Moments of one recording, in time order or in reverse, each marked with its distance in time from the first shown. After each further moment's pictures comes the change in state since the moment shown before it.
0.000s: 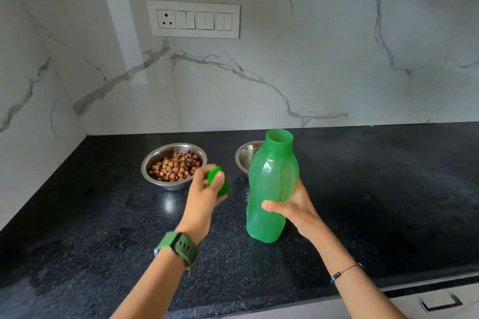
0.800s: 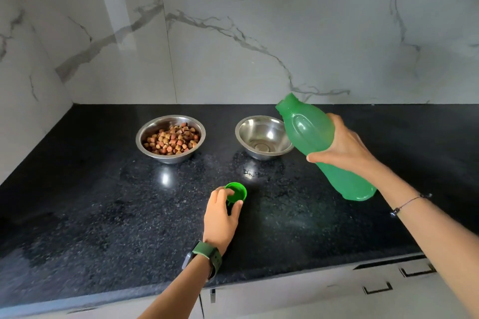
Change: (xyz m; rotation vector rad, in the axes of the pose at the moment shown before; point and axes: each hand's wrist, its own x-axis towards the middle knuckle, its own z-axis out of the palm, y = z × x) left_hand -0.015 -0.118 -0.005 0.780 0.022 0.203; right_hand 0.029 -0.054 -0.079 -0.991 0.161 0.127
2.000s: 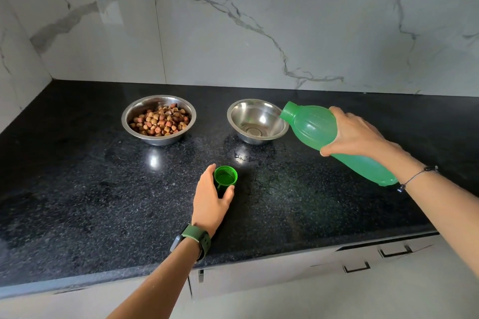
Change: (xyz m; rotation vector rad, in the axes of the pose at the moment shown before) left_hand 0.000 0.002 -0.001 -0.104 -0.018 -0.064; right_hand 0.008 0.019 -0.018 -0.530 -0.156 0.052
